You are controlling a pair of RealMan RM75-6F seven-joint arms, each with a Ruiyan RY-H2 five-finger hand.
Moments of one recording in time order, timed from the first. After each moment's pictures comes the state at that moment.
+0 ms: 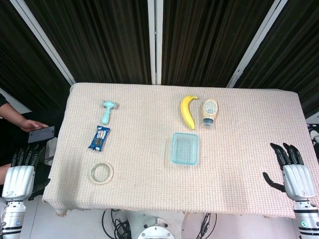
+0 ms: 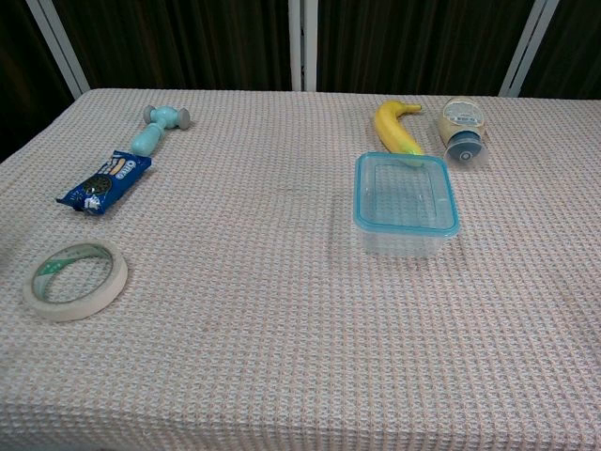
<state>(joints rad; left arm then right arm) -0.07 -1.18 -0.03 -1.72 1.46 1.53 0.28 0.06 -1.10 0.04 -1.67 -1.54 1.50 -0.01</state>
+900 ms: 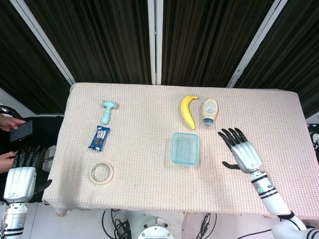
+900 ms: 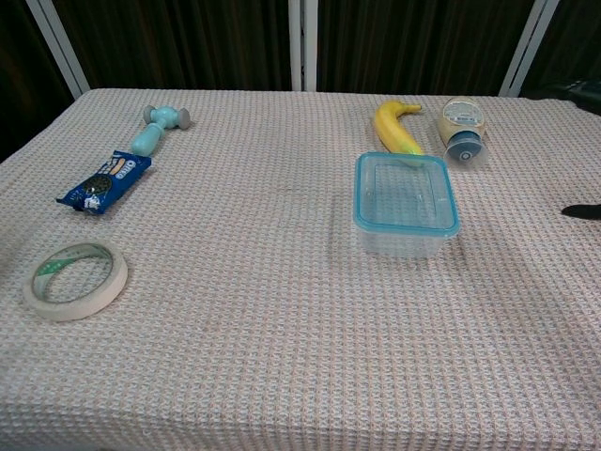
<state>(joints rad) -0.06 -1.19 -0.03 -1.74 1.47 1.53 0.30 0.39 -1.39 0.11 -1.38 -1.59 1.17 -0.05</state>
